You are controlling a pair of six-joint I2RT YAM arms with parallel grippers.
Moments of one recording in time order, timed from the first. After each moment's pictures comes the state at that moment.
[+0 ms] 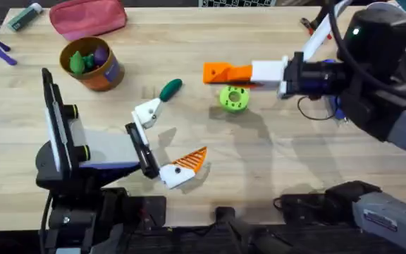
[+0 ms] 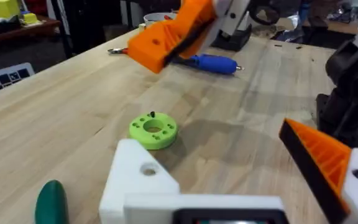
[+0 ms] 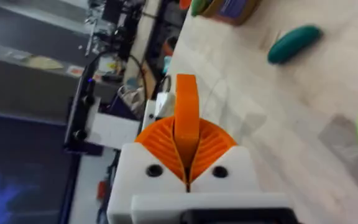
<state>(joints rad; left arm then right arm) 0.02 0.01 0.01 -0.12 1.13 0.08 0.23 1.14 0.59 0.15 -1.07 0.75</state>
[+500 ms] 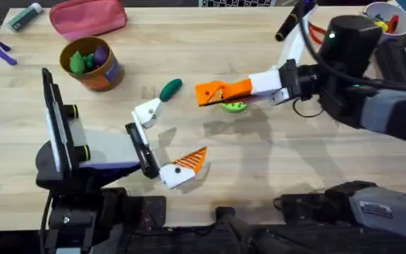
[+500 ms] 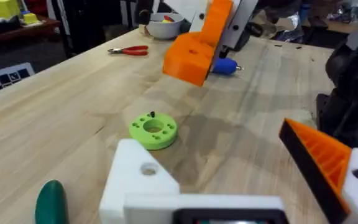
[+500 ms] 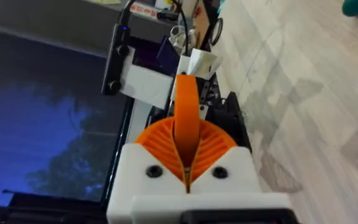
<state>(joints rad) 0.02 0.01 0.01 -0.12 1.13 0.08 0.23 1.35 0.58 0.39 -1.43 0.84</state>
